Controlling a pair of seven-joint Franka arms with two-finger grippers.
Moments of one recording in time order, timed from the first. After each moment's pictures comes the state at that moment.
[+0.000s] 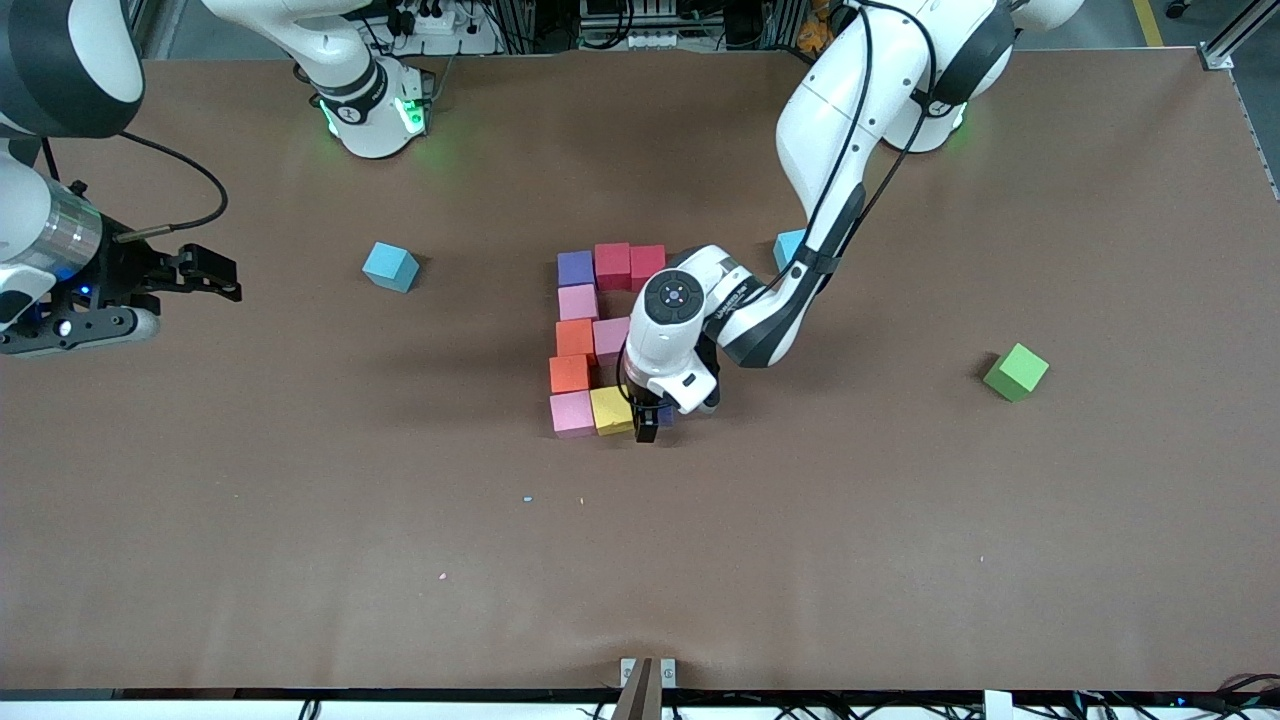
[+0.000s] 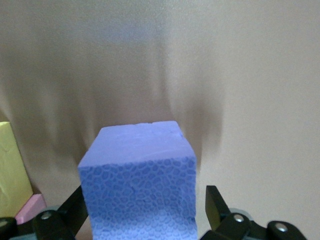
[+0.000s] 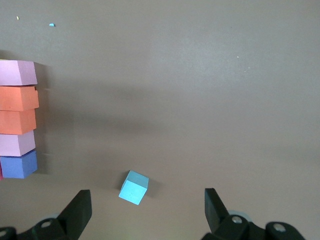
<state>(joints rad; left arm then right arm) -0.68 0.94 -0.10 -1.32 0.08 2.45 -2.37 0.14 0.09 -0.10 -1.60 0.02 1.57 -0.12</state>
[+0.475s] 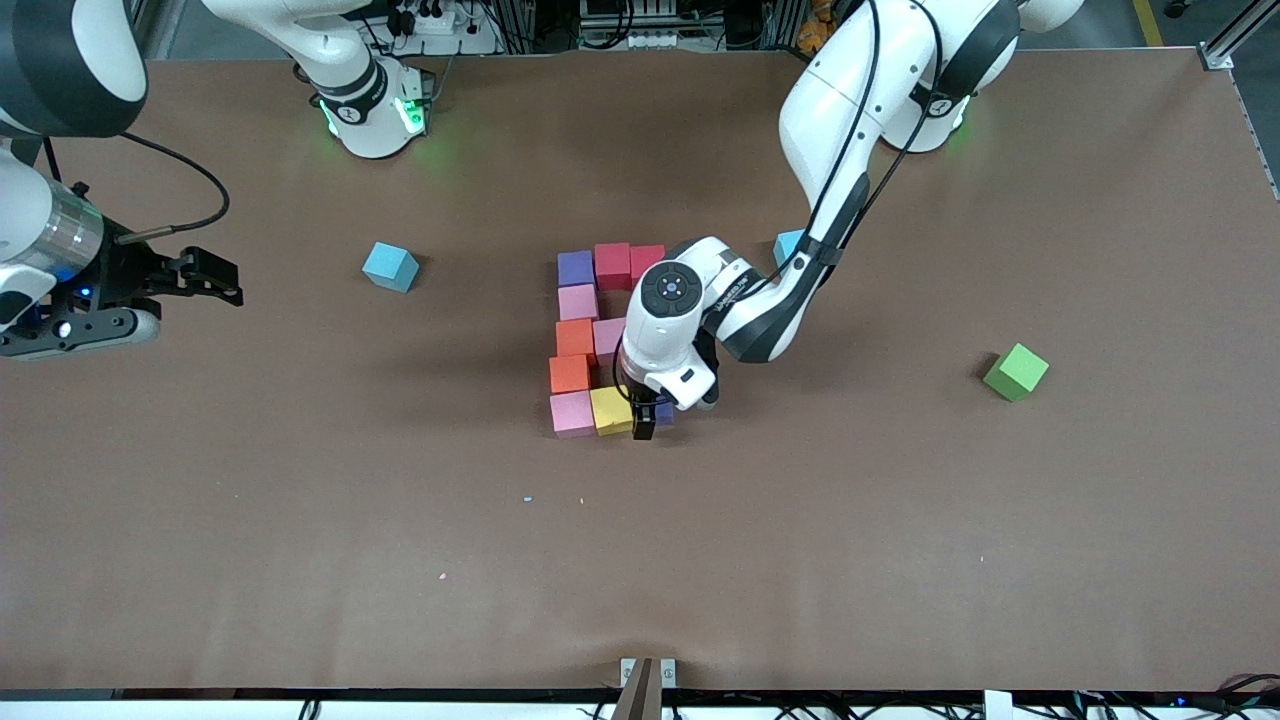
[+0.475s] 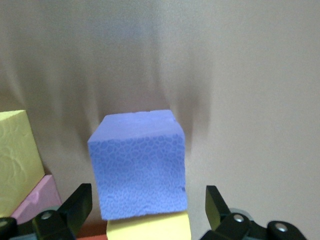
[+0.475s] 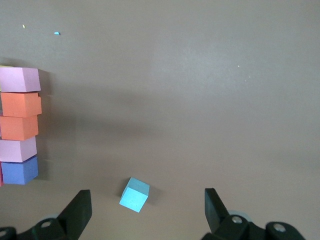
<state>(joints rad) -0.68 0.90 -0.11 -1.32 0.08 2.41 -2.37 0.16 0.09 -0.10 -1.60 0.03 1.60 -0.12</state>
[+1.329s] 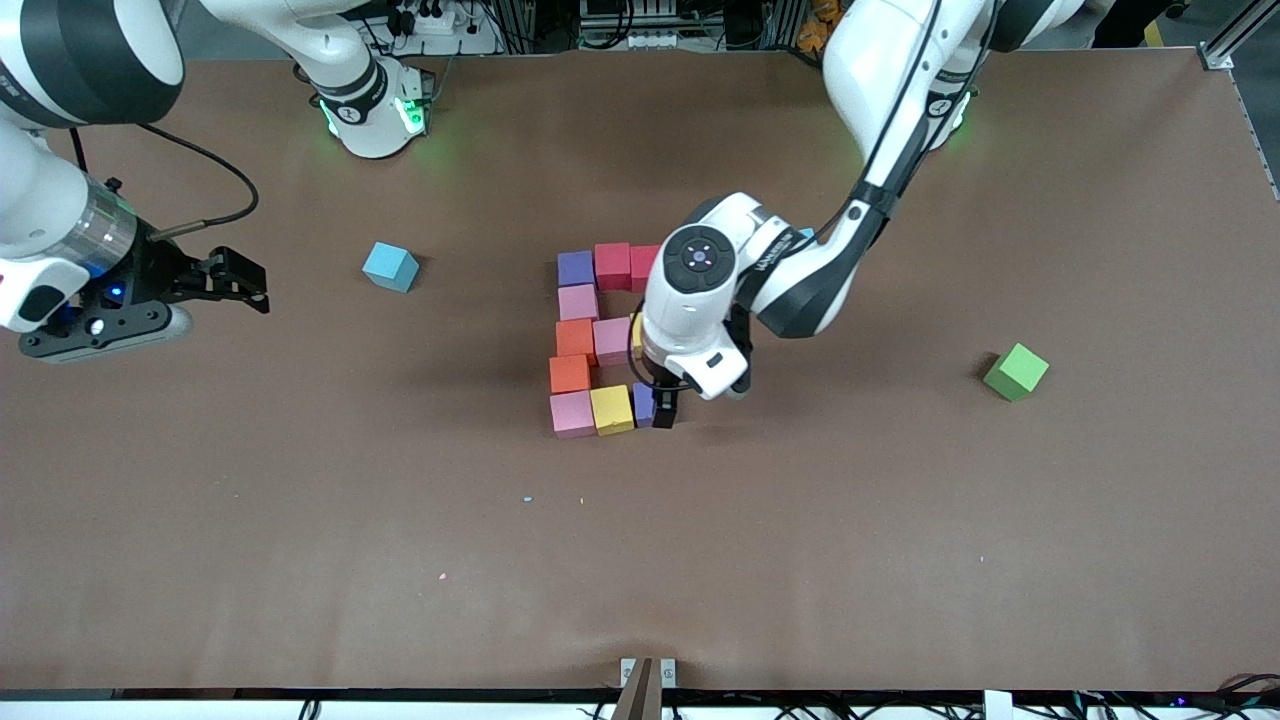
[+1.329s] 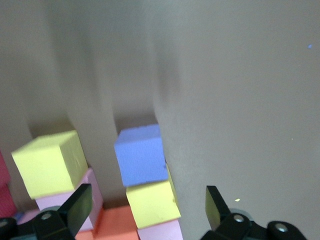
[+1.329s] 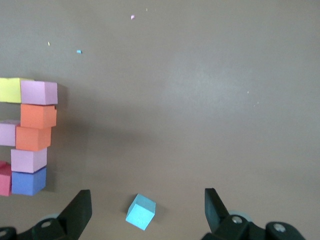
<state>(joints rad) -0.61 0.71 -0.12 -1.34 0.04 2.14 -2.15 0.20 0.09 -0.10 -1.58 0.03 1.68 -0.12</state>
